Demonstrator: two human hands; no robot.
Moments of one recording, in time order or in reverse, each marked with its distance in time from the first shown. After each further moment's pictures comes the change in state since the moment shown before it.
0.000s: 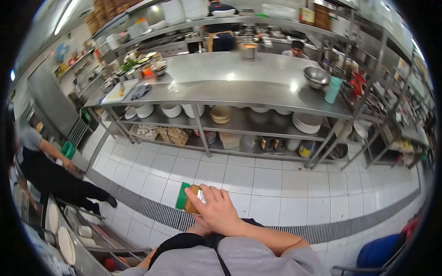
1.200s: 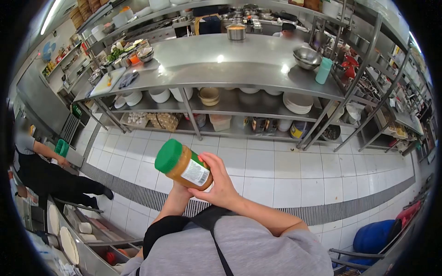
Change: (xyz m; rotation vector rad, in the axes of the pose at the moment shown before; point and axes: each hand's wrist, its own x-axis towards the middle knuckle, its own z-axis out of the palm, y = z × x) left_hand 0.005 0.026 -0.019 -0.569 -0.078 -0.488; right_hand -0.011 0.037 0.010 0.543 0.252 0.156
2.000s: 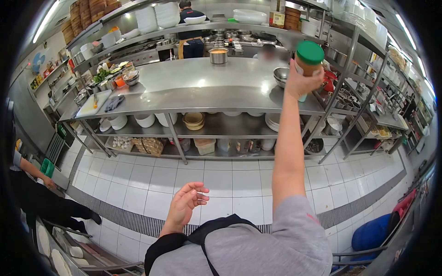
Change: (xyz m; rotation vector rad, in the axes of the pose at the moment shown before) left_hand -0.018 0.010 0.053 0.653 0.122 0.011; right_hand 0.222 0.107 -0.261 -0.811 1.541 -0.371
